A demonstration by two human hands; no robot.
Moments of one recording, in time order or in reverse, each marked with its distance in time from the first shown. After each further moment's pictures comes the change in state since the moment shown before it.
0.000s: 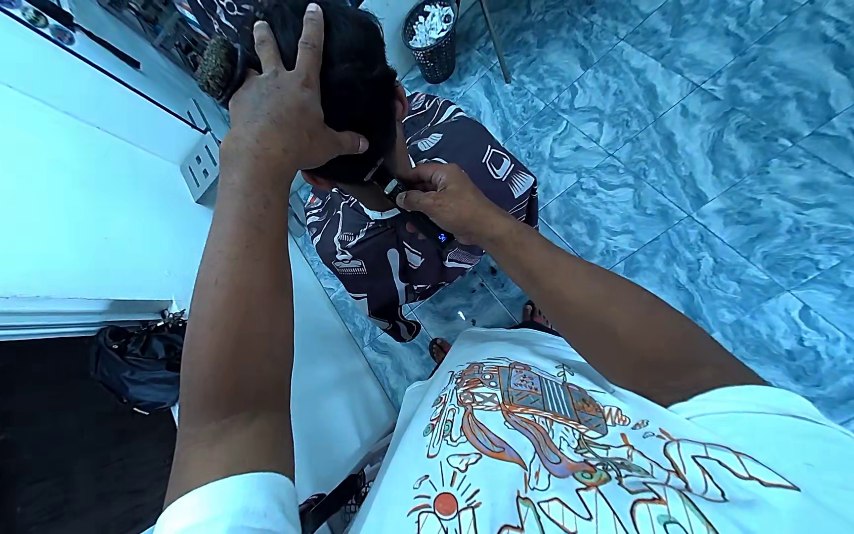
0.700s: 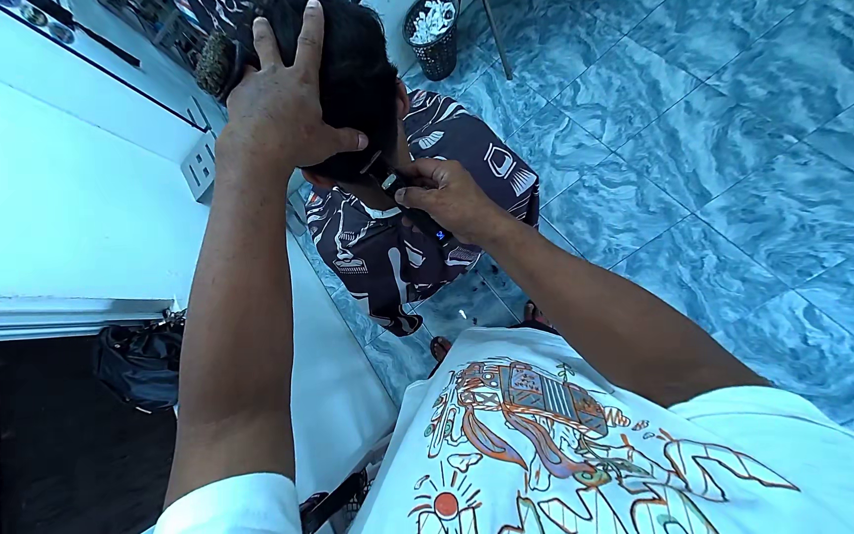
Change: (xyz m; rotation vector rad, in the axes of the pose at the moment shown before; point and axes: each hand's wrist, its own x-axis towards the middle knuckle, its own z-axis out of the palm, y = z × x) left_hand 0.001 -0.002 -0.002 -0.006 -0.013 0.021; right_hand 0.001 0.001 0.001 0.047 -0.011 -0.069
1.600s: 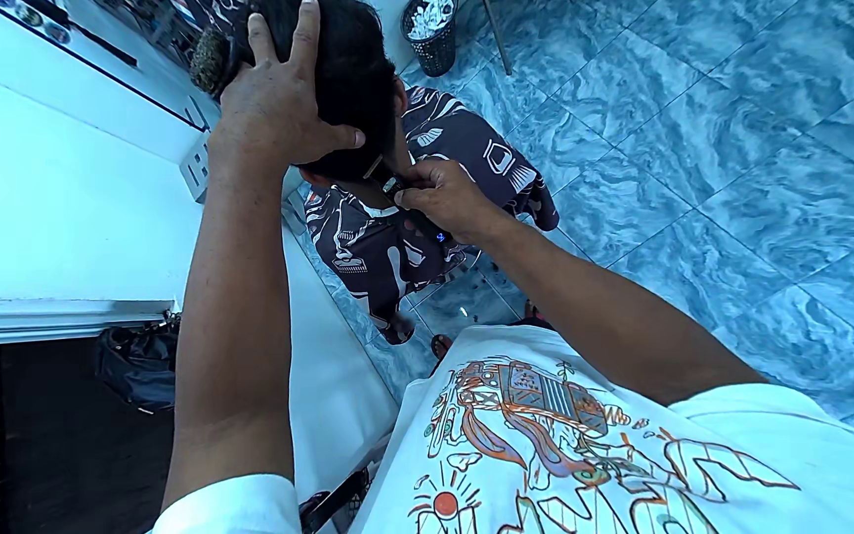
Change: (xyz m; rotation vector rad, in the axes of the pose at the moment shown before) left_hand 0.001 -0.001 -0.002 -0.010 -0.004 0.010; right_hand 0.000 0.000 0.004 -0.030 0.047 0.057
